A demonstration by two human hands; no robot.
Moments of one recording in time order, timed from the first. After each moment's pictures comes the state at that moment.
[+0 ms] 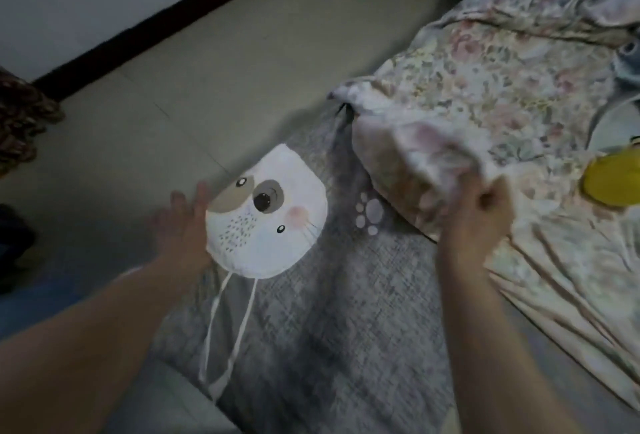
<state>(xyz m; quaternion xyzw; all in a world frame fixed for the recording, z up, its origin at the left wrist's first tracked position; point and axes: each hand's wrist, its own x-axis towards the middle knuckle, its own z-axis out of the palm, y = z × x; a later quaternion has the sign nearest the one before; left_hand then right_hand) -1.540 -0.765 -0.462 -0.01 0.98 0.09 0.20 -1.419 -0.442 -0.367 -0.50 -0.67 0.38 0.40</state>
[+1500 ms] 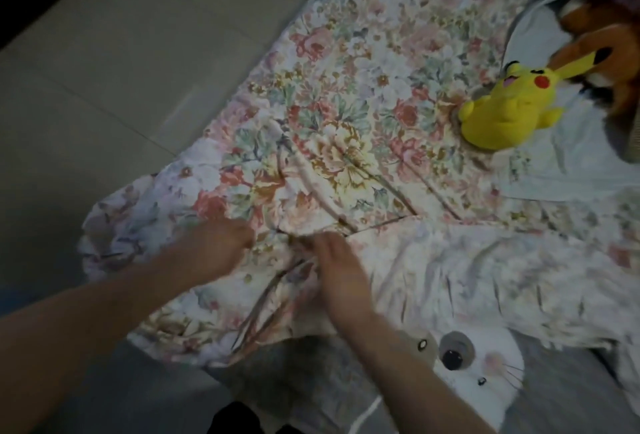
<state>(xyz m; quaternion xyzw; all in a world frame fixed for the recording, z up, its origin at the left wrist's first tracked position) -1.439 -0.661 -0.469 0.56 0.80 0.05 0.20 -1.256 -0.497 -0.452 -0.19 -0.94 0.27 -0.08</state>
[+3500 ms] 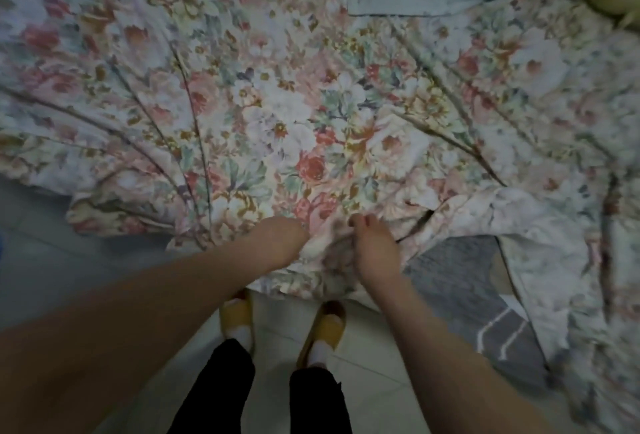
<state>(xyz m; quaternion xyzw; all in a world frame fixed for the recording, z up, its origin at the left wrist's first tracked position) -0.960 -0.546 -0.479 0.61 0.69 -0.14 0.36 -0.802 -0.435 -0.441 -0.37 -0.89 0.18 -0.19</state>
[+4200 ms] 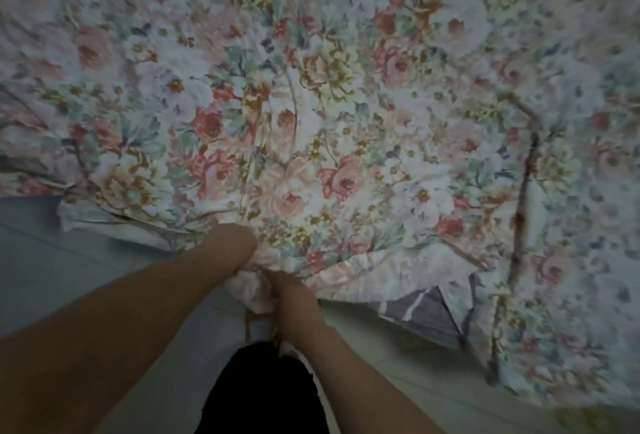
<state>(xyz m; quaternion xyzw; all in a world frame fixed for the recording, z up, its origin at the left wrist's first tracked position) -0.781 -0.495 -0.461 0.53 0.67 -0.33 0.41 -0.609 -0.461 -0.443 -0.28 -0.79 0.44 -0.31</state>
